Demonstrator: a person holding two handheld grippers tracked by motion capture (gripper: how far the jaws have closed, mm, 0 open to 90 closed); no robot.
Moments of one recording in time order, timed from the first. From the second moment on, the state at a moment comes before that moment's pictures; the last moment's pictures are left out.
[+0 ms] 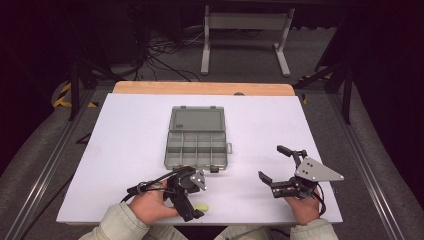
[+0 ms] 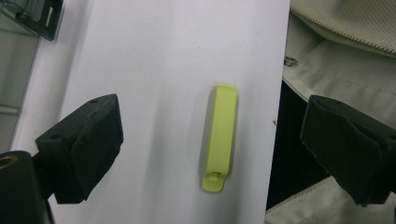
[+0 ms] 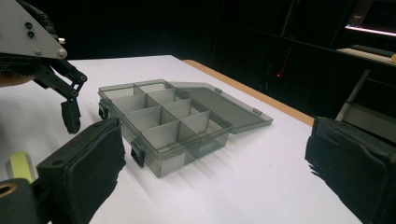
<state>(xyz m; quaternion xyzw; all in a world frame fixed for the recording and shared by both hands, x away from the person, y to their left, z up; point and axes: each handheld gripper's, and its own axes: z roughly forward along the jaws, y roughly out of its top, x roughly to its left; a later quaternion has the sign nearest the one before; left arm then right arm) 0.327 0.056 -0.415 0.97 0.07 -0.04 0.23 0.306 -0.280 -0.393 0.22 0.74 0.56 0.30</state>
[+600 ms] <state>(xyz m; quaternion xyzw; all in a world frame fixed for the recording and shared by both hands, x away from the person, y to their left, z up) 0.315 0.052 -0.427 0.97 0.05 -0.02 0.23 0.306 -0.279 -0.393 0.22 0.74 0.56 0.29</state>
